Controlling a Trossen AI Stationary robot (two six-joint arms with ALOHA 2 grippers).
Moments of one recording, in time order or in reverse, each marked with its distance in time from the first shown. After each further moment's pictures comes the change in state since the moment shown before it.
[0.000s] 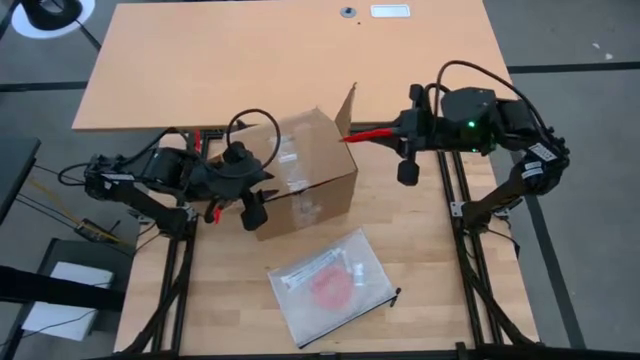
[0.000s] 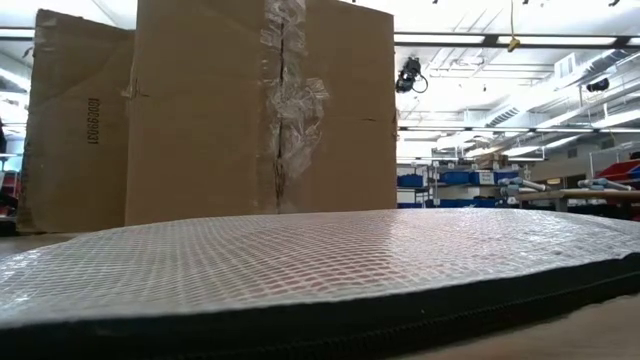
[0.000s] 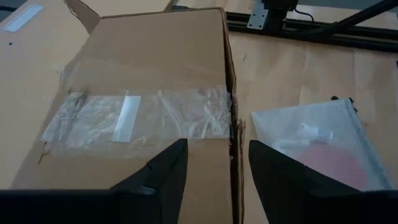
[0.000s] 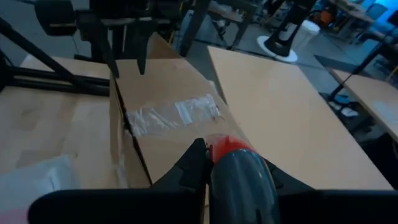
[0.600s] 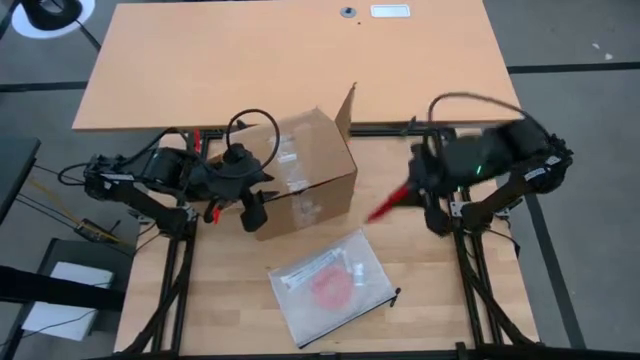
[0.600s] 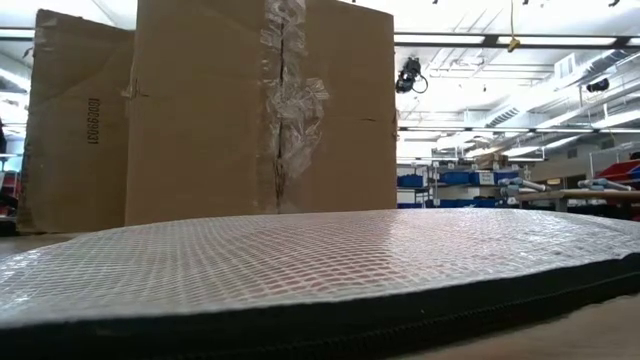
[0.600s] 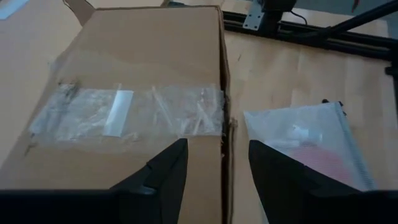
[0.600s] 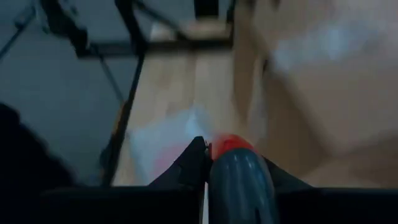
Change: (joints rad) left arm -0.006 0.000 0.000 -0.002 0.020 -0.049; right arm 0.247 -0.013 -0.031 -0.259 -0.216 0.469
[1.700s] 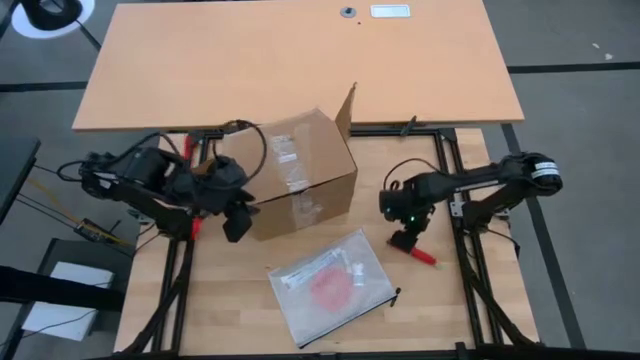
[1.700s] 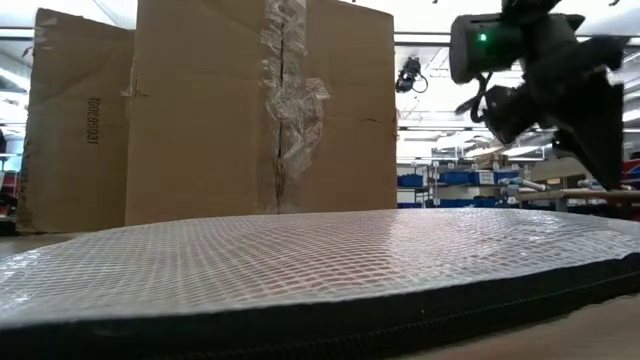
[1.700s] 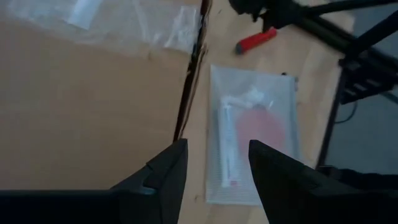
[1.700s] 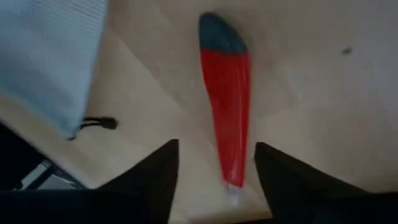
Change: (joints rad) left arm -0.087 0.000 0.097 -0.243 0.136 -0.403; right arm -0.311 -0.077 -1.270 0.291 -0.486 0.347
